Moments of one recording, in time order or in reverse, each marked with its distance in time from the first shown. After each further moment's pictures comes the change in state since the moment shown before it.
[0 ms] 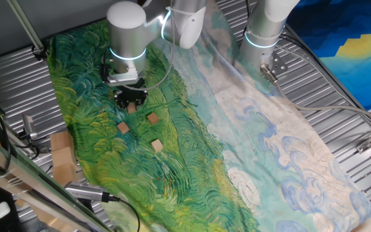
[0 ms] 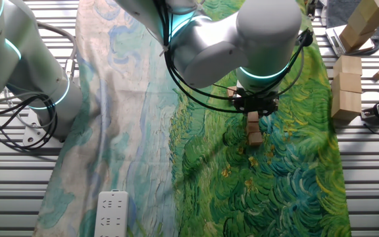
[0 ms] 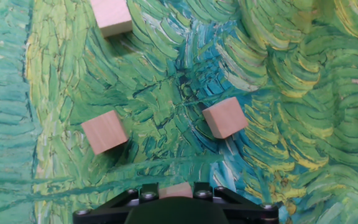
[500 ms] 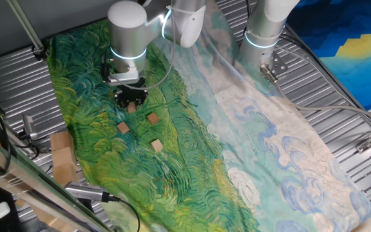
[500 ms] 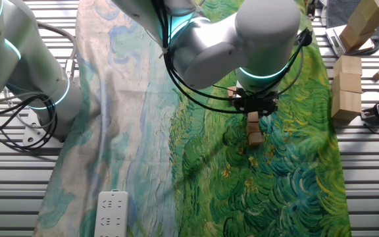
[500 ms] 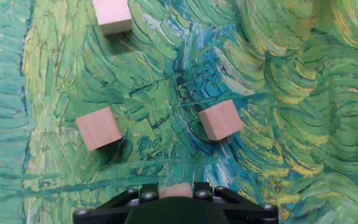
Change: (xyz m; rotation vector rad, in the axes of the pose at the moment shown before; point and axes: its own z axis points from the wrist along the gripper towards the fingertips) arm 0.000 0.000 0.000 0.002 -0.001 -0.003
